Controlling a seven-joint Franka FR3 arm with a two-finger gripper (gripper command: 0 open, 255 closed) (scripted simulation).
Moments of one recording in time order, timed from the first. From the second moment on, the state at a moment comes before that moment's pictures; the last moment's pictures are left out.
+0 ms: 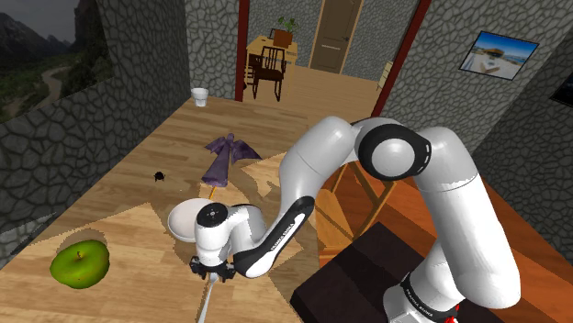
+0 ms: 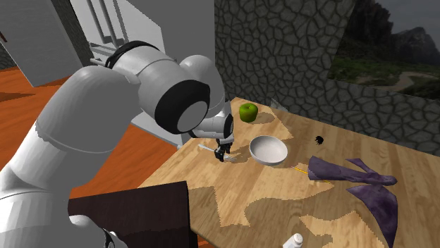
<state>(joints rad) 0.37 0.81 0.37 -1.90 -0.68 2.60 1.97</state>
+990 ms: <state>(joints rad) 0.34 0.73 0.41 -1.94 -0.64 2.56 1.94</state>
